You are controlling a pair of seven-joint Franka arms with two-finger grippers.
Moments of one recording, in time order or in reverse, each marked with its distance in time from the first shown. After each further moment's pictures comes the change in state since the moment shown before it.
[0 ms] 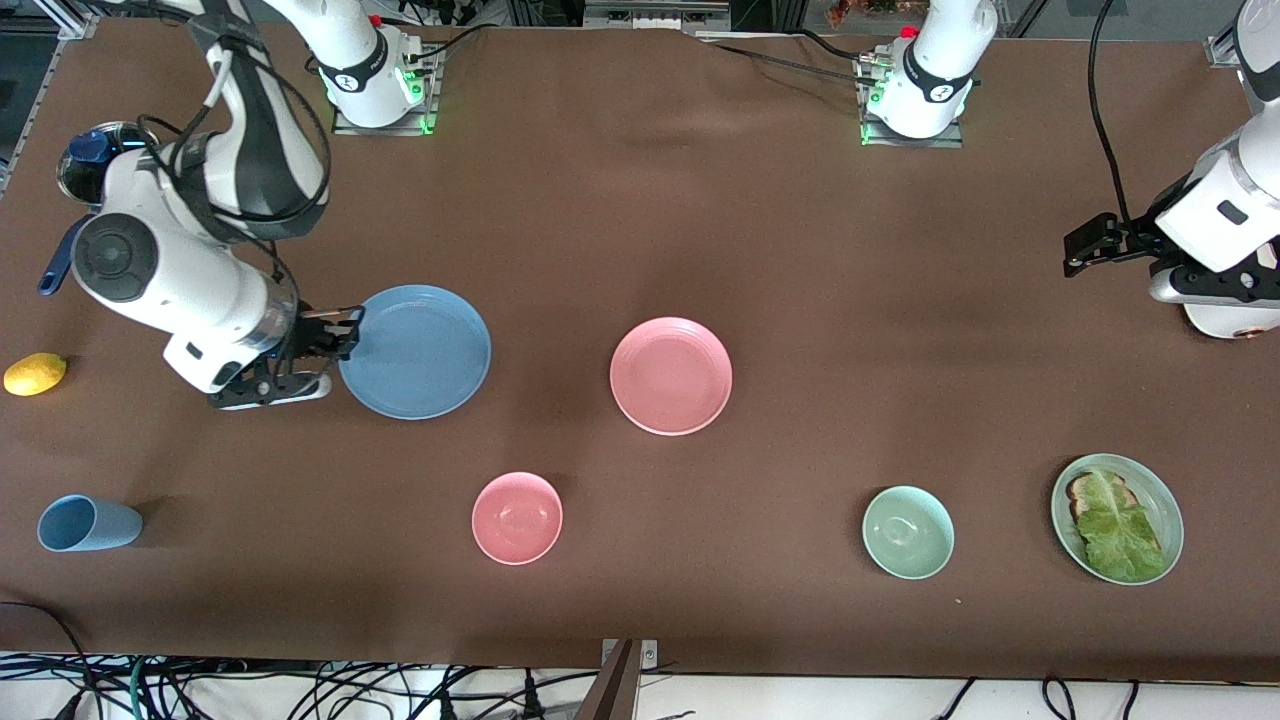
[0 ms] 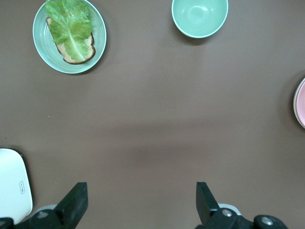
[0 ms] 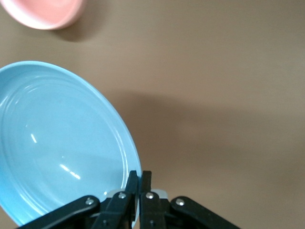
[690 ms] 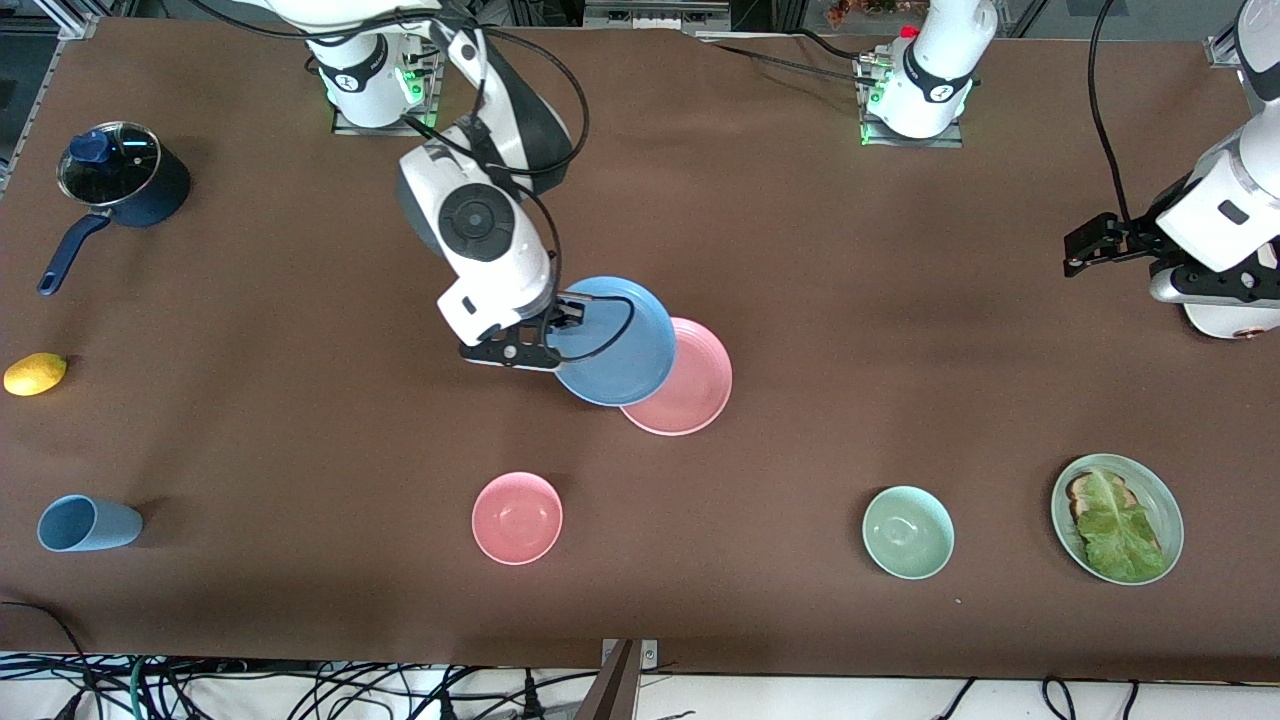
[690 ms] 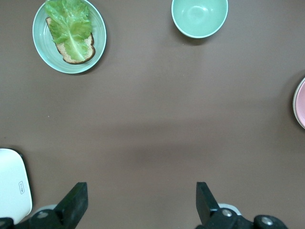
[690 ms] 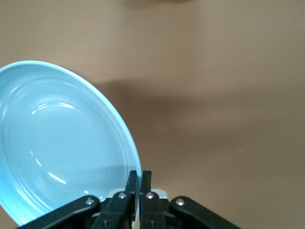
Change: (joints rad) left arm 0.000 0.000 0.001 0.000 -0.001 0.000 0.000; right arm 0.391 0.244 0.005 0.207 0.000 0.062 0.655
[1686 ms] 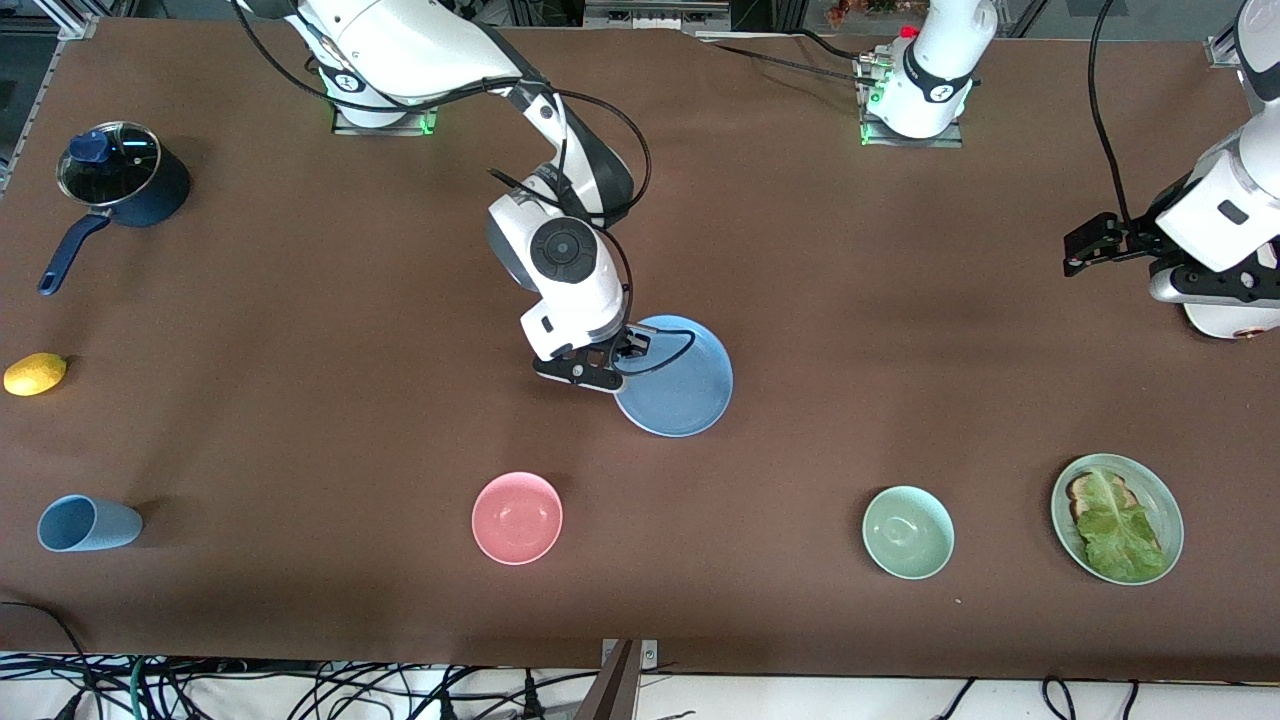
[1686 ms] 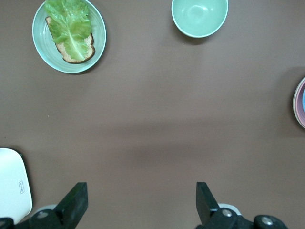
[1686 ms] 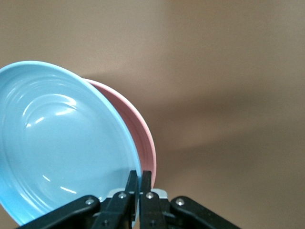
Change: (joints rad) left arm 0.000 0.000 0.000 0.000 0.000 -0.002 0.000; right arm 0.068 0.181 -0.007 0.082 0.000 0.208 0.158
